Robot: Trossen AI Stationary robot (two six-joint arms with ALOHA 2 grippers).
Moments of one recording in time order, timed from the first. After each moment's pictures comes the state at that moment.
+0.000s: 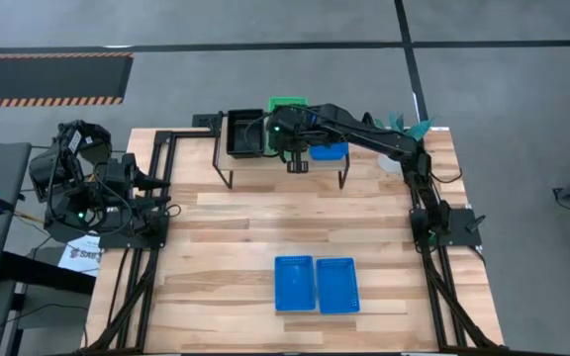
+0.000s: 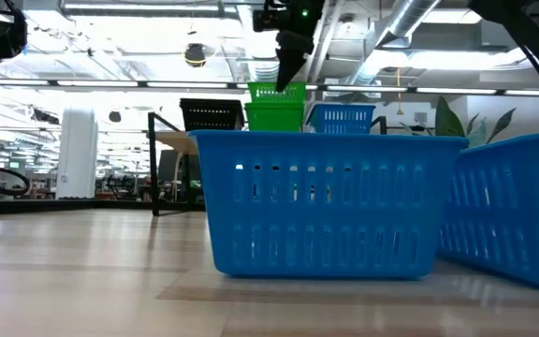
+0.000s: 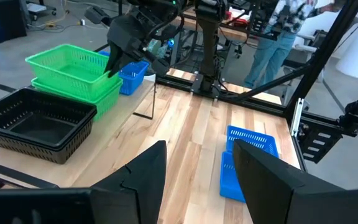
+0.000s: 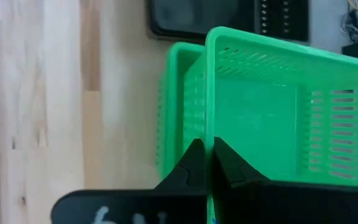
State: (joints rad) left arm -1.18 0.77 1.30 -1.53 -1.22 -1.18; right arm -0.26 2.11 2.33 -1.27 0.33 -0.41
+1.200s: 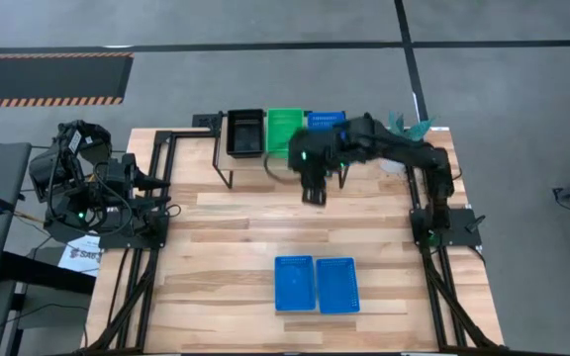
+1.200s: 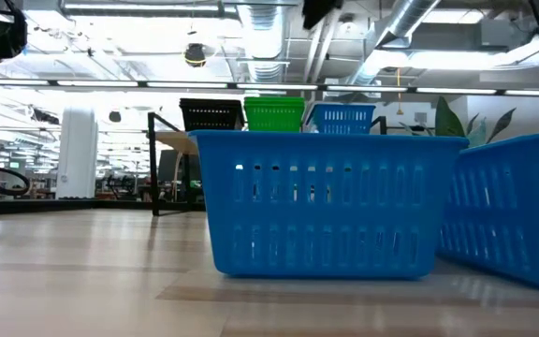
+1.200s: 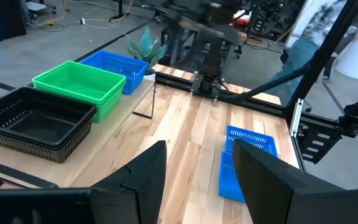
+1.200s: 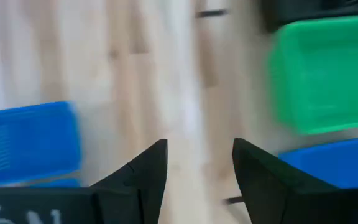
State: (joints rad) left arm -1.18 0.77 1.30 -1.53 -1.22 -1.19; right arm -0.08 1.94 2.35 -1.50 0.14 0.01
